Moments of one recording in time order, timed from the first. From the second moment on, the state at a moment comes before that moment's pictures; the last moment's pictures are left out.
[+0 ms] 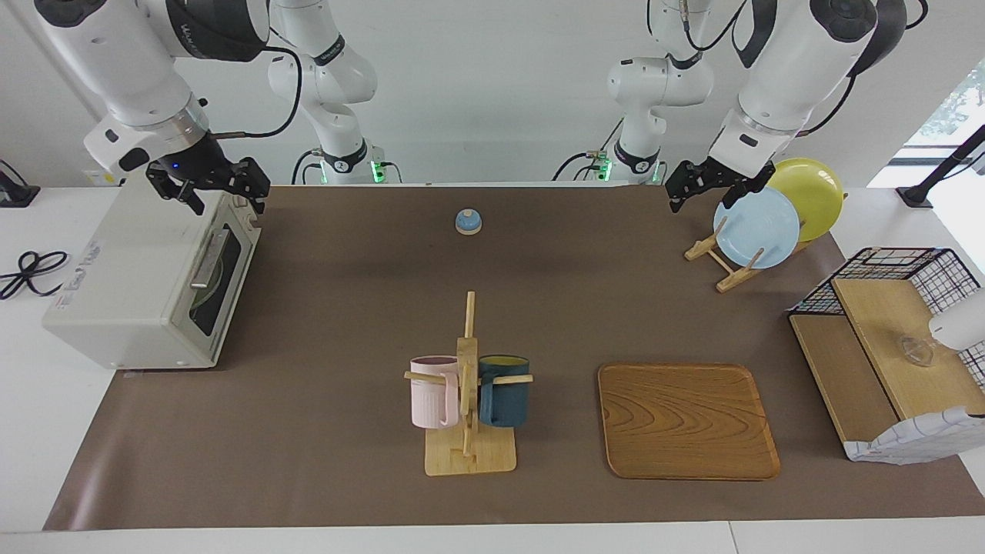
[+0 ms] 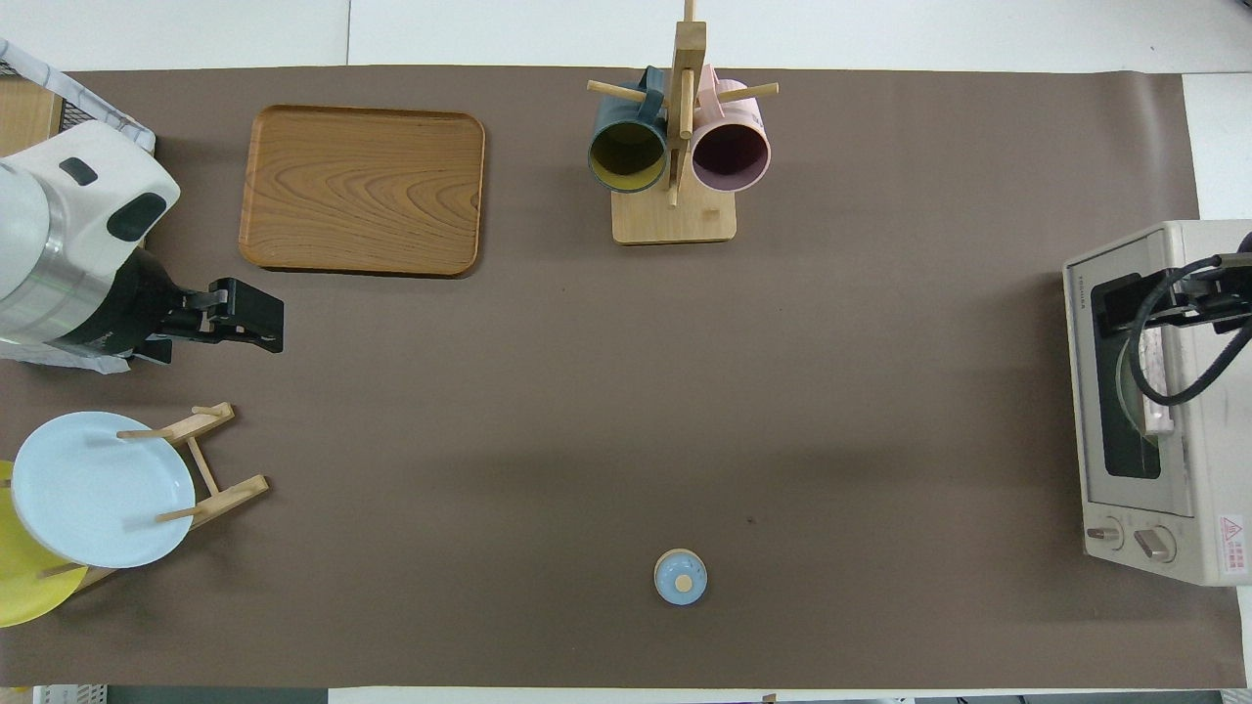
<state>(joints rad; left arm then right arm) -0.15 -0.02 -0.08 -1.63 -0.05 1.50 -0.24 -0.06 0.00 0.01 -1.60 -0.02 1.49 -0.06</state>
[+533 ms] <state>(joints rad) -0.15 -0.02 -0.08 -1.63 -0.05 1.50 -0.24 -0.06 -0.01 0.02 -1.63 -0.02 1.51 -0.06</state>
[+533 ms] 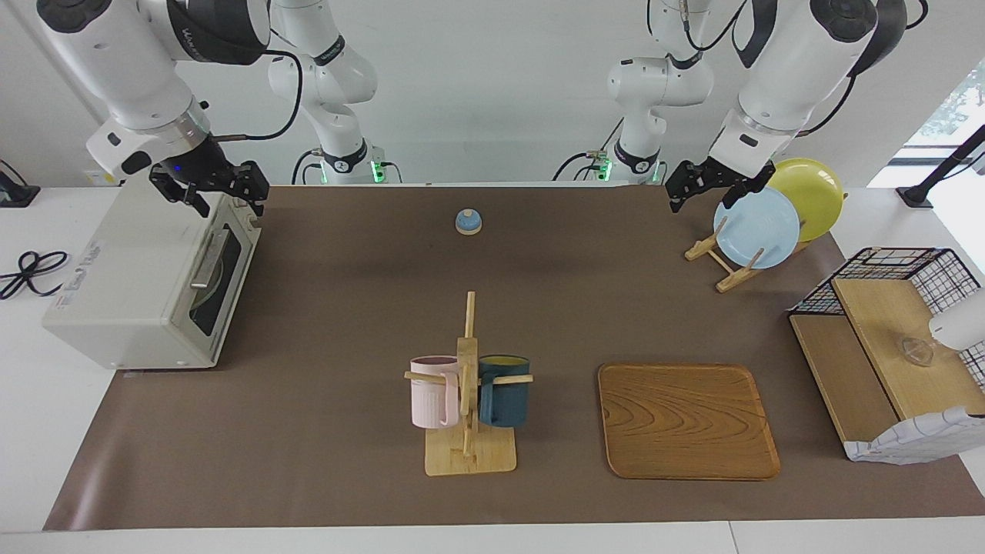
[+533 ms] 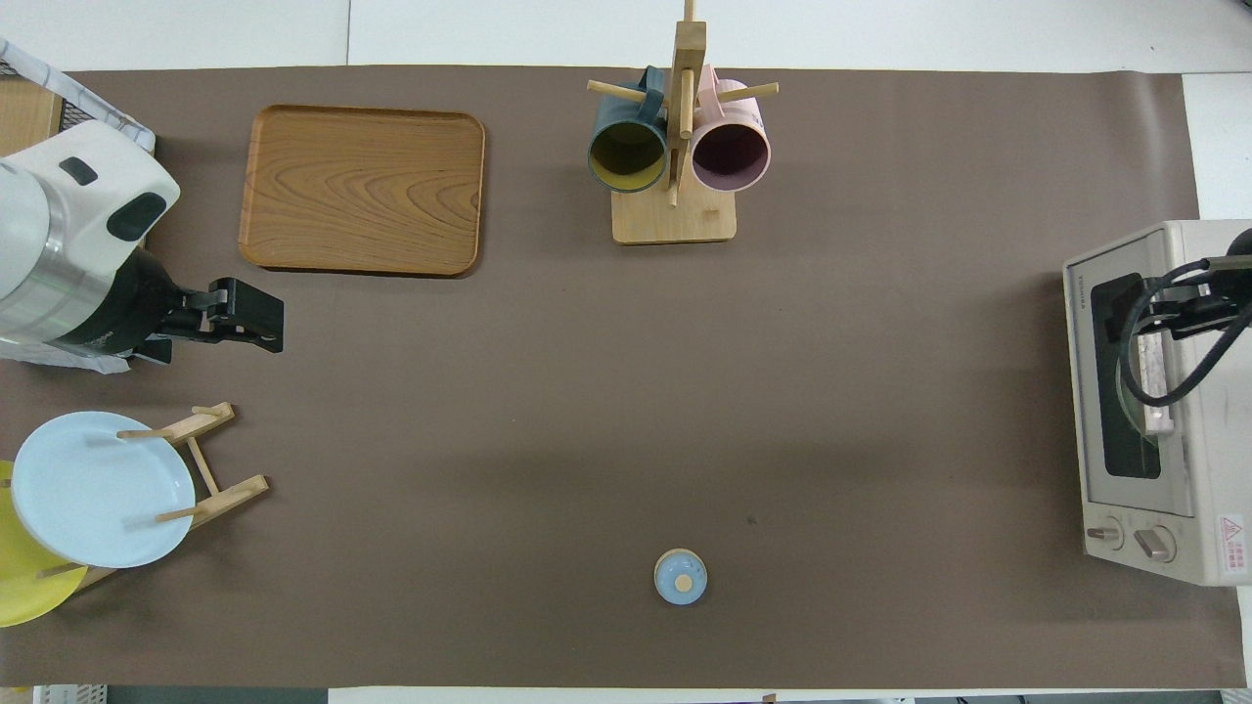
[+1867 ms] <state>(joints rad) -0.15 -0.02 -0.08 -1.63 -0.05 1.50 -0.24 -0.18 -0.08 -0.01 -1.94 -0.09 1.81 0.02</state>
